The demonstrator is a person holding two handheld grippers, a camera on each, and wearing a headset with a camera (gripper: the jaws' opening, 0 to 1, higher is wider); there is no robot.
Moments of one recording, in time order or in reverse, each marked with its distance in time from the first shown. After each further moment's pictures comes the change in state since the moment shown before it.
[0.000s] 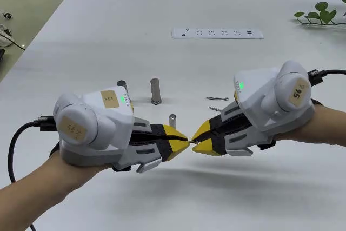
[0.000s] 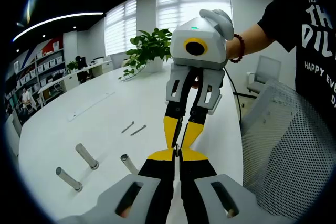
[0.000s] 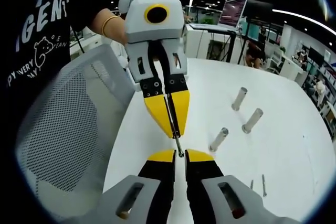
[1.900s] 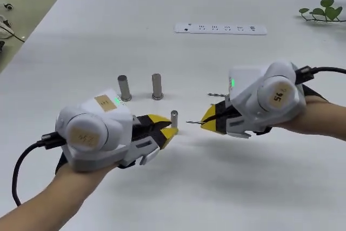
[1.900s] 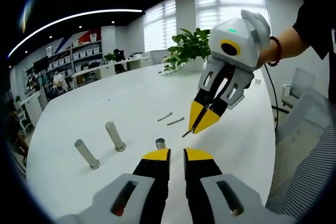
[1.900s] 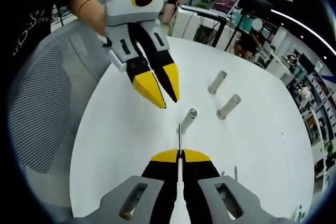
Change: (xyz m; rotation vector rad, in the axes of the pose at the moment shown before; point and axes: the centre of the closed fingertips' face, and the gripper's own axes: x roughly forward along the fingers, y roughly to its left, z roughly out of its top) left arm -0.004 0.051 -0.025 -0.146 -0.029 0.324; right arm 0.003 -0.053 -0.032 -0.088 0.171 -0.174
